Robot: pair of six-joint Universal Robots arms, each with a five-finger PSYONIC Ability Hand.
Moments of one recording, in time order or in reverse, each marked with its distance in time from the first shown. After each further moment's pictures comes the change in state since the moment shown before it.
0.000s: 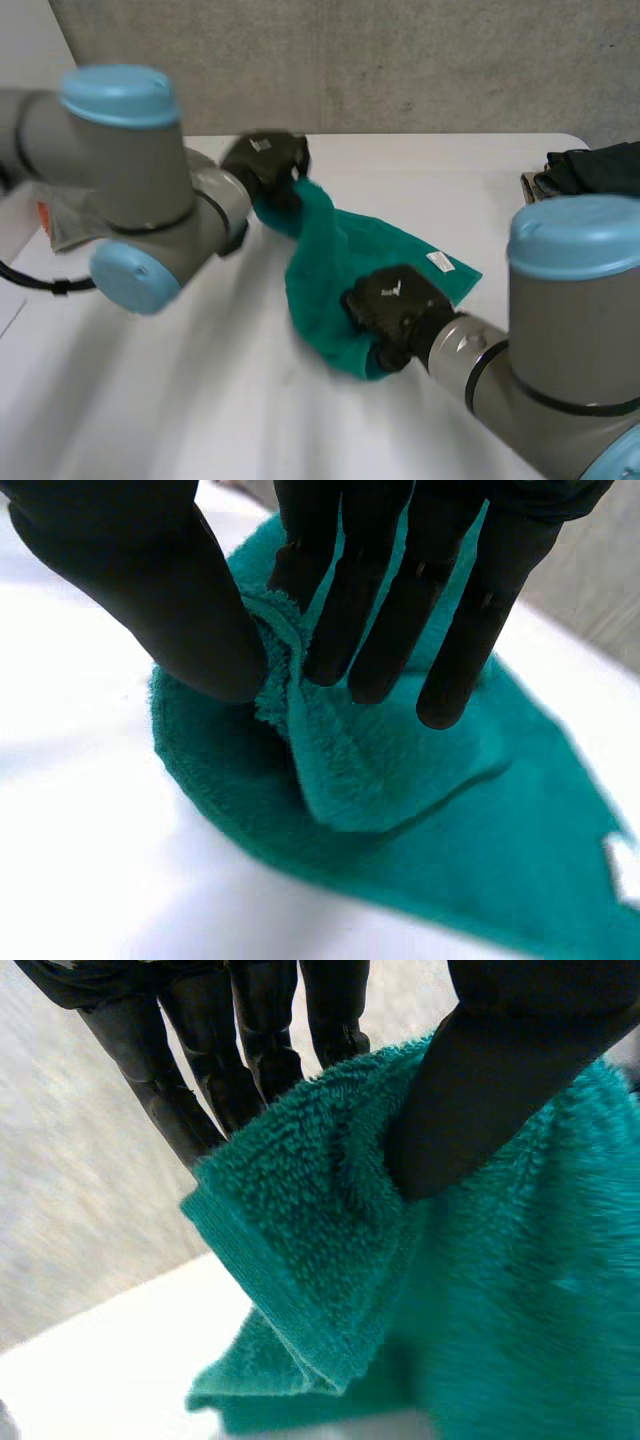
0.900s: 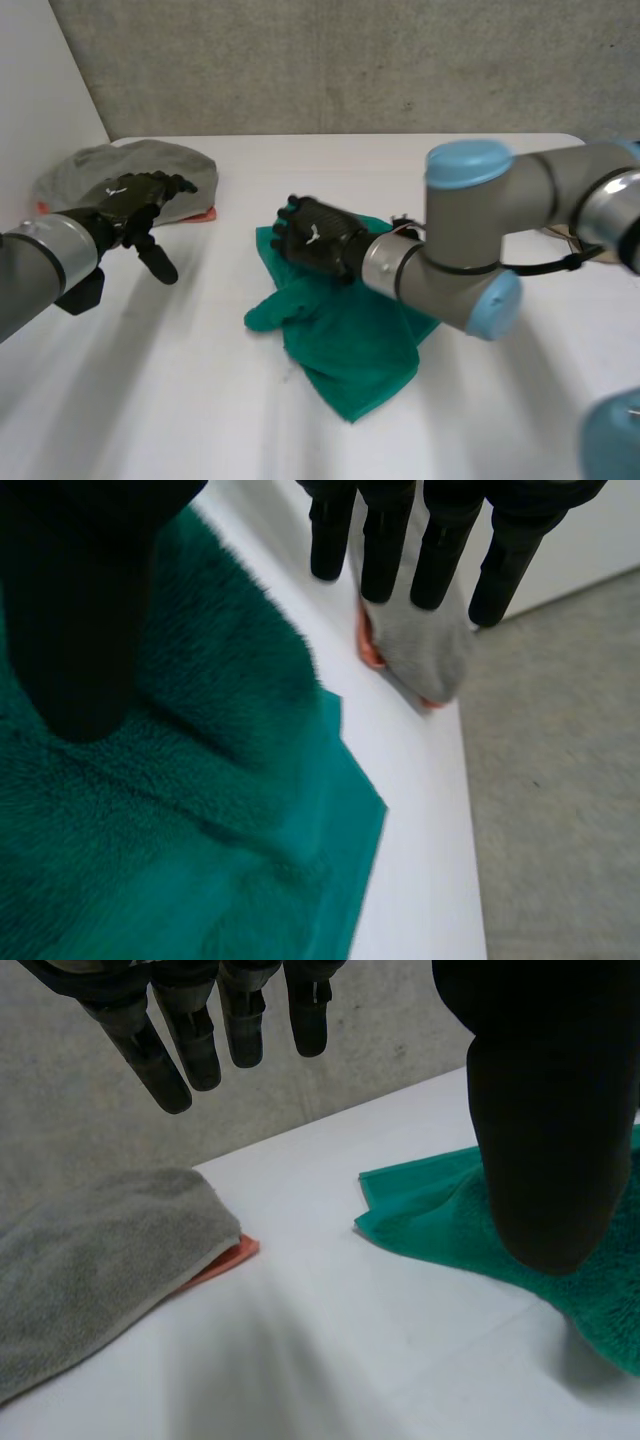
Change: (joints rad) left arm 0.395 0.444 -0.620 0.025 0.155 0.094; right arm -0.039 0.567 -0.751 0.027 -0.365 -0.792; left_hand -0.958 -0.985 -0.972 -0.995 -0.926; right_hand -0.784 -0.810 -0.807 -0.824 -0.799
